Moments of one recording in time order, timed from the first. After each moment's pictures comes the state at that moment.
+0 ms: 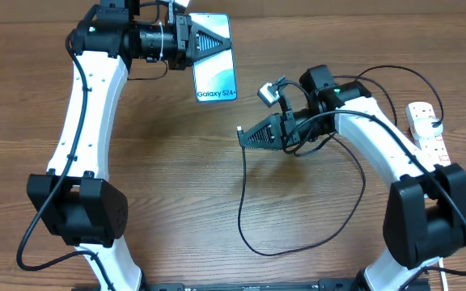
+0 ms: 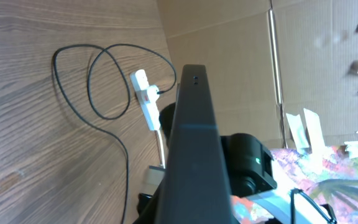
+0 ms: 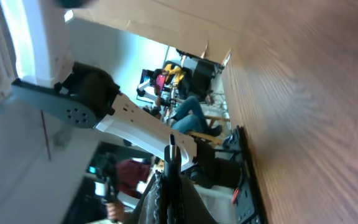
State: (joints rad) left arm -0.10 1.97 2.00 -0.90 1.20 -0.45; right arm 0.30 1.82 1.36 -0.98 -1.56 -0.25
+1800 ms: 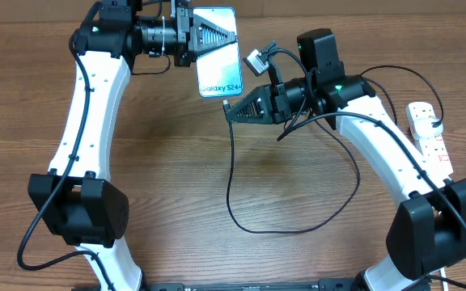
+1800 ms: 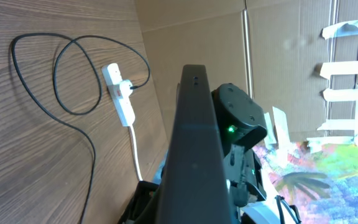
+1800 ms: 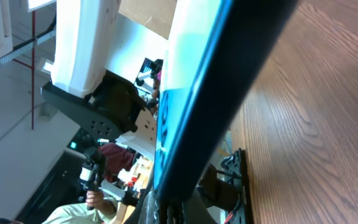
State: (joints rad) left arm -0.11 1.97 2.00 -0.80 1.29 -0.60; right arm 0.34 1.77 1.44 -0.42 -1.56 0.26
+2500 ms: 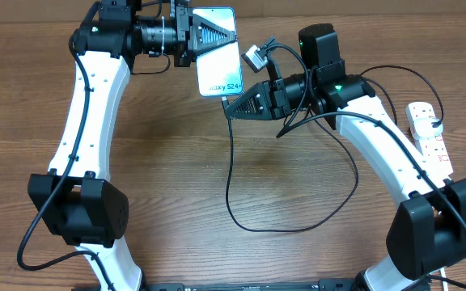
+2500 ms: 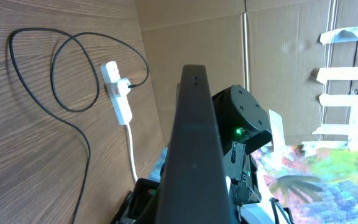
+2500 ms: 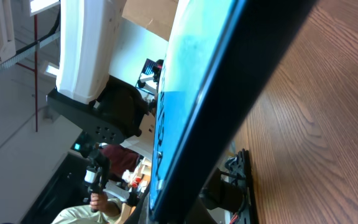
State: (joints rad) left arm -0.11 1.97 2.00 -0.80 1.29 -0.64; right arm 0.34 1.77 1.44 -0.32 -1.56 0.39
